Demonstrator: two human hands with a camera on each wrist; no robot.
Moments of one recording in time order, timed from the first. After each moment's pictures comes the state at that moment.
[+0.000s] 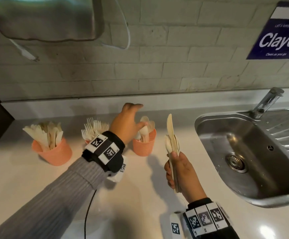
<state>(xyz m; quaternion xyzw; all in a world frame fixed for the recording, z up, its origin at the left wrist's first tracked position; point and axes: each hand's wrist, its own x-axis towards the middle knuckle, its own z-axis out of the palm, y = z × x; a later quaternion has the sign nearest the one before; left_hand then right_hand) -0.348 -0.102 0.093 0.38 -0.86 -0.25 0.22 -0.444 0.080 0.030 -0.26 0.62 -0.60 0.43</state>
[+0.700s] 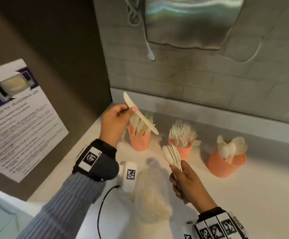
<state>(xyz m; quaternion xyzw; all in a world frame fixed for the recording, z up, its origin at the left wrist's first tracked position) -0.100 -0.132 0.116 0.52 -0.54 -0.37 0.55 -0.292 -0.013 0.029 -0.46 0.57 -0.41 0.55</state>
